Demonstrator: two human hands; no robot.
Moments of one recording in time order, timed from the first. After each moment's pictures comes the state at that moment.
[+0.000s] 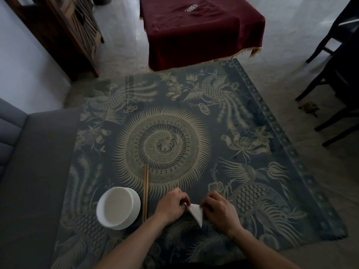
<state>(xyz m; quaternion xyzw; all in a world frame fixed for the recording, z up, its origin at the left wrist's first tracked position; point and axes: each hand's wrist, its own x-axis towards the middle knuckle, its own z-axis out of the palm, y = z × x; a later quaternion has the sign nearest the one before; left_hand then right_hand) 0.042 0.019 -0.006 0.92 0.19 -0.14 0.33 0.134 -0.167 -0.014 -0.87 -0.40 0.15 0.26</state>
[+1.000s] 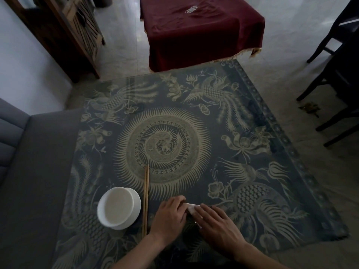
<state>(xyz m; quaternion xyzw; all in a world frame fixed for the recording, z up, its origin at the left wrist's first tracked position) -0.004 -0.005 -0.020 0.99 0.08 0.02 0.14 0.106 -0.197 -0.038 -0.78 -0.61 0.05 0.10</state>
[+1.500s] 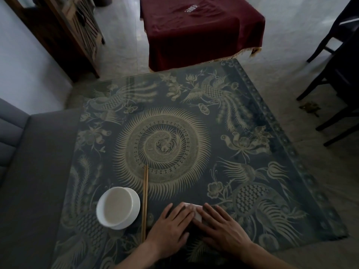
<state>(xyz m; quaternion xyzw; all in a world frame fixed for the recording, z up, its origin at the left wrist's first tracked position) -0.031 -0.010 -0.026 0.99 -0.02 -0.09 0.09 0.115 -0.214 -0.034 -0.76 -0.65 0.09 0.04</state>
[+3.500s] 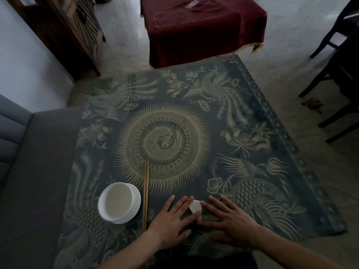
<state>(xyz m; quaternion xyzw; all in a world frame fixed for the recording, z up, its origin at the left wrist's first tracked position) -0.019 -0.007 -0.016 0.99 -0.06 -0.16 0.04 0.150 -0.222 -0.013 -0.70 -0.70 0.11 -0.06</state>
